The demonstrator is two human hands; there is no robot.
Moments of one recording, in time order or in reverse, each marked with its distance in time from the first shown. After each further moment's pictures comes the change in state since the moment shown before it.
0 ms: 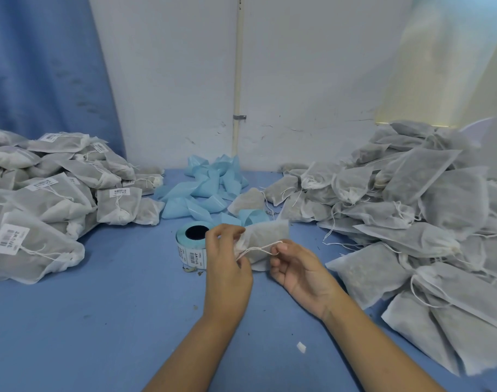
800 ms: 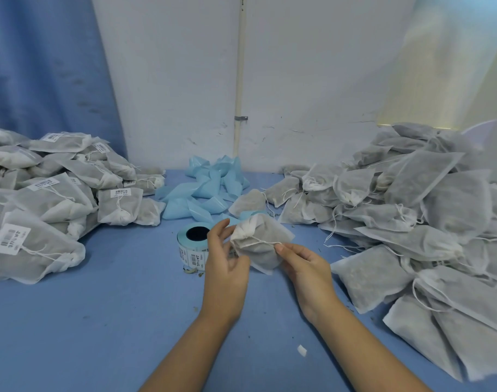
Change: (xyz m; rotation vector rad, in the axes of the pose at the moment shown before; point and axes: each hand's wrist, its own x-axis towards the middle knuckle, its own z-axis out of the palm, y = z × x) left_hand 0.000 -0.001 -0.005 -0.545 -0.111 -0.194; right_hand 0.004 0.013 0.001 -0.213 0.394 -0.185
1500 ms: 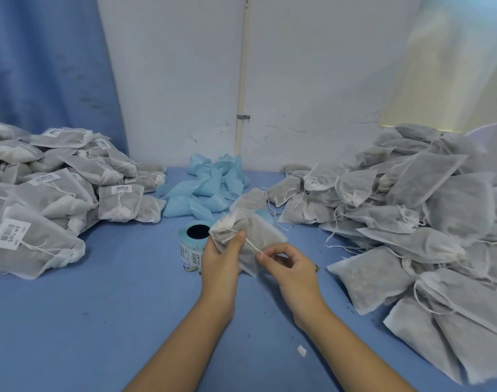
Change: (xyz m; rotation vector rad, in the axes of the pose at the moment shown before) left_hand 0.015 0.001 0.003 -0.245 0.215 -0.397; right_hand -0.012 0.007 0.011 -0.312 -0.147 -0.245
